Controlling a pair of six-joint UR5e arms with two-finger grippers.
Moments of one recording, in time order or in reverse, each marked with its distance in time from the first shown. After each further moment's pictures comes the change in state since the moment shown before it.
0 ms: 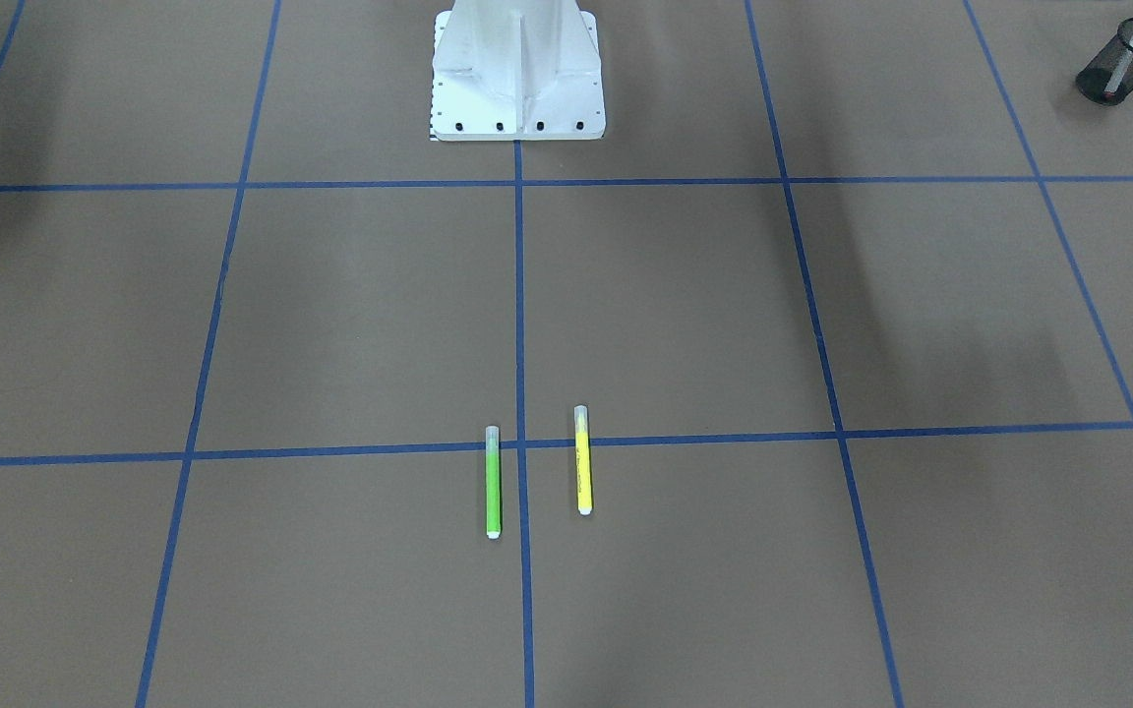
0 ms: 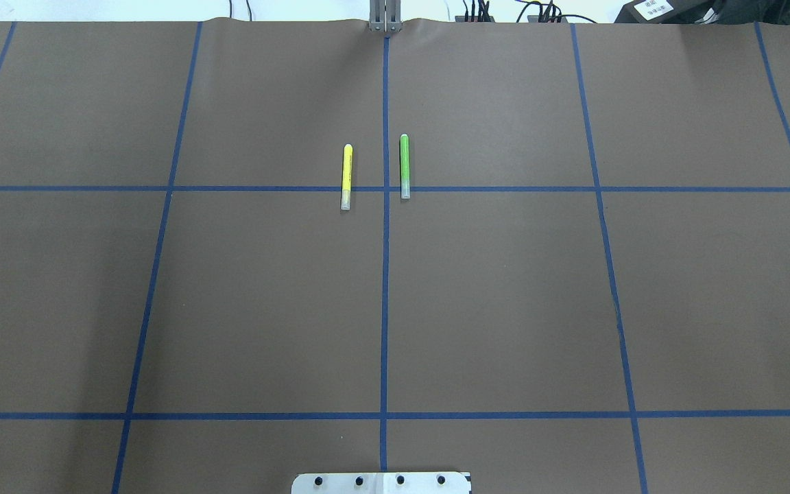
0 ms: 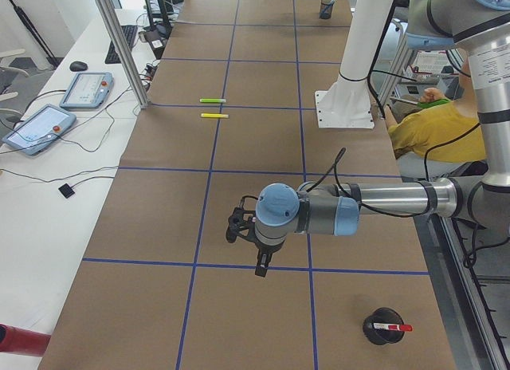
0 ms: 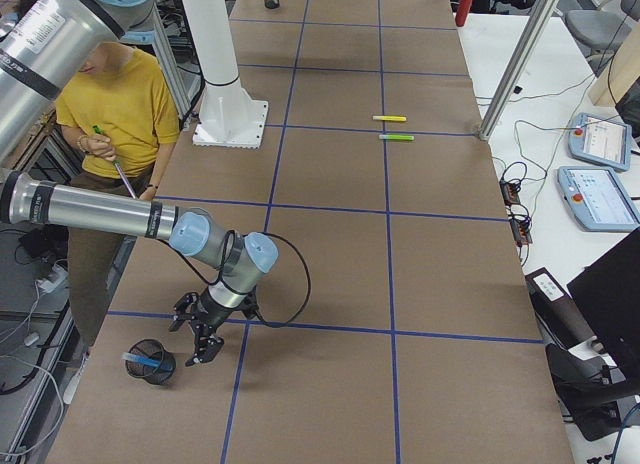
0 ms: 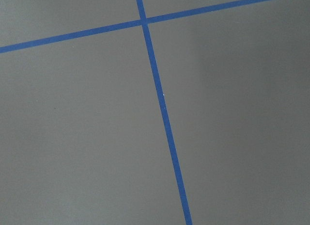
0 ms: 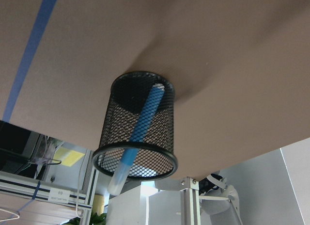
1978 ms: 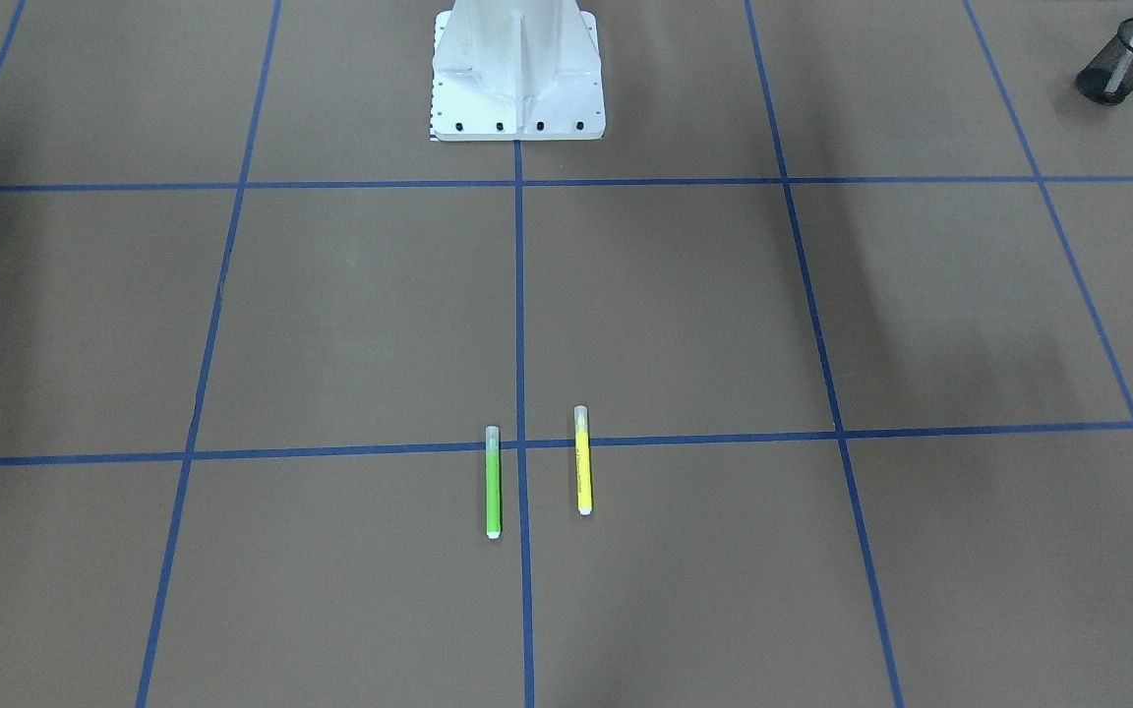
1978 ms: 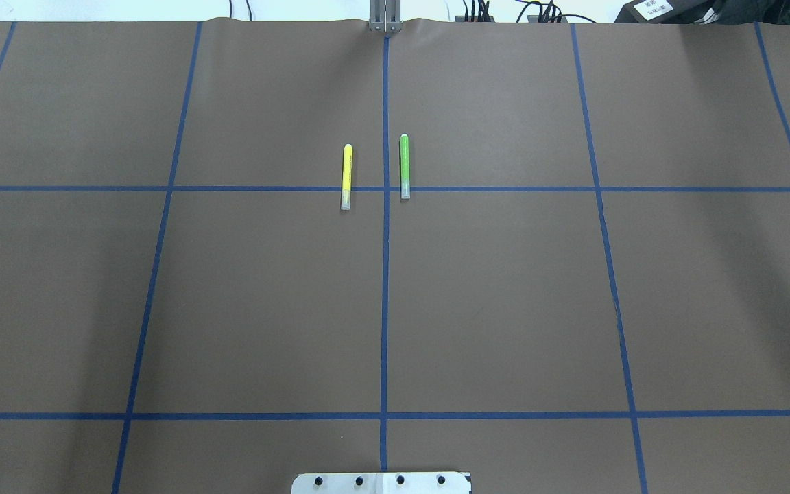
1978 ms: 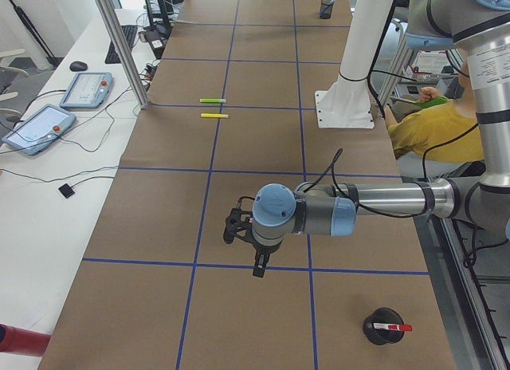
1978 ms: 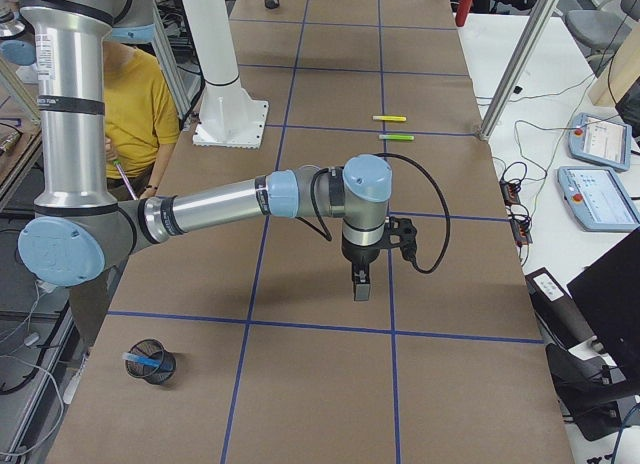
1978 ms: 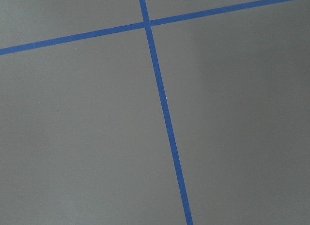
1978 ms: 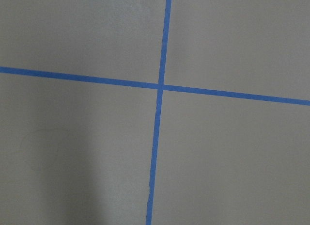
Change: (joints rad) left arm 0.002 -0.015 0.012 0.002 0.005 -0.009; right arm 0.422 0.541 -0.133 0.153 0.332 0.551
